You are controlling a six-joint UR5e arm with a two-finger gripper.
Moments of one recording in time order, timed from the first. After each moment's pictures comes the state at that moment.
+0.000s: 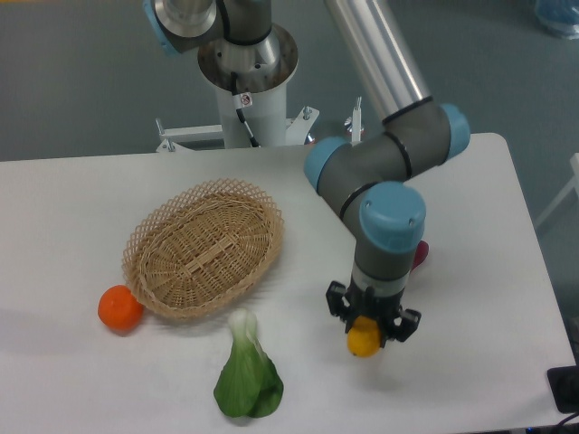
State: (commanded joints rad) arm 2.54 -2.04 -1.52 -0.96 1.48 1.02
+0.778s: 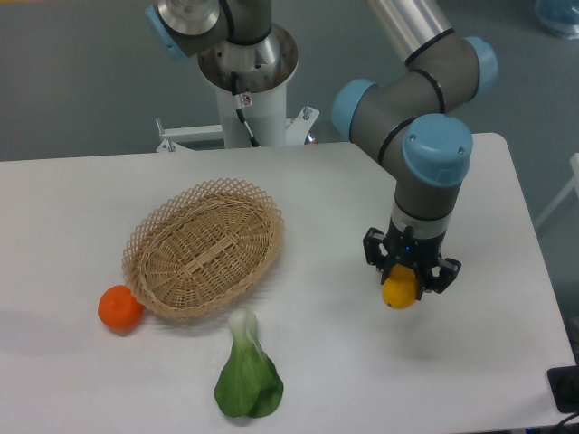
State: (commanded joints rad) arm 2.61 -1.99 -1.51 -1.04 1.50 1.20
